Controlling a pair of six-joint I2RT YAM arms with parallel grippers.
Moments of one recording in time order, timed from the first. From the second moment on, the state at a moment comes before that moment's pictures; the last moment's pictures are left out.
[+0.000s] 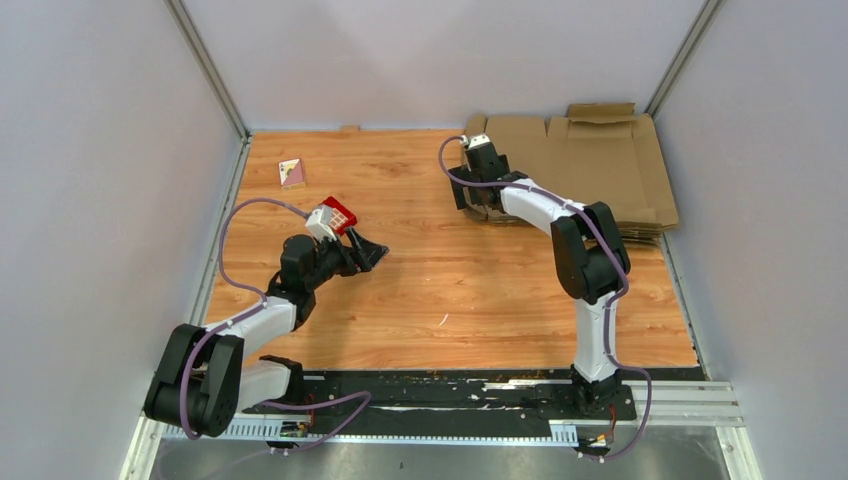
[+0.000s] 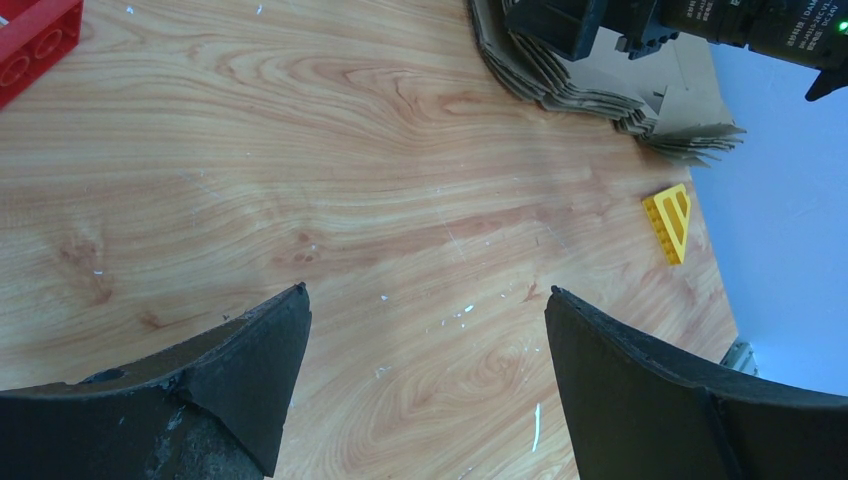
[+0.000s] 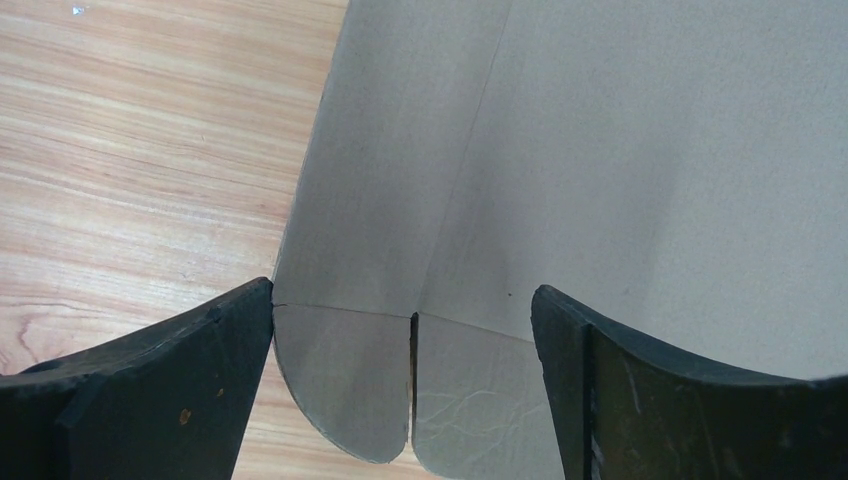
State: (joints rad) left arm -0.25 1.18 0.32 0.56 0.38 -0.64; right arm 0.45 2.08 1.54 -0.24 0.26 0.06
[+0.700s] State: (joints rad) left arm -0.25 1.18 0.33 0.55 0.38 -0.63; right arm 0.35 2.08 1.53 -0.27 0.06 0.16
